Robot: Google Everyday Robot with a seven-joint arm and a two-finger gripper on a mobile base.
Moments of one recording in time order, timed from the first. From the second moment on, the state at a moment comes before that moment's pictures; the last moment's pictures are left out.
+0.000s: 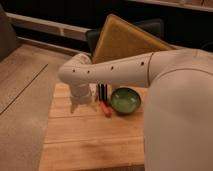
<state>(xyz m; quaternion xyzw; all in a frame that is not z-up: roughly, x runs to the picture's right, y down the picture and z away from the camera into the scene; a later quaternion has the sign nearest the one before) -0.108 0.103 0.703 -0.26 0.23 0.64 0.68</state>
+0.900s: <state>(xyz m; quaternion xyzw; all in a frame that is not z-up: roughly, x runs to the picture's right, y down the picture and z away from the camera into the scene) -0.102 0.093 0.712 -0.26 0.23 0.63 0.70</state>
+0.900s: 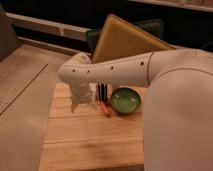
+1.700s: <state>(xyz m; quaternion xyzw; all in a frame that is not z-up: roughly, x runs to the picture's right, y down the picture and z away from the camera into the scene) -0.070 0.047 0.827 -0.29 0.21 0.56 0.75</state>
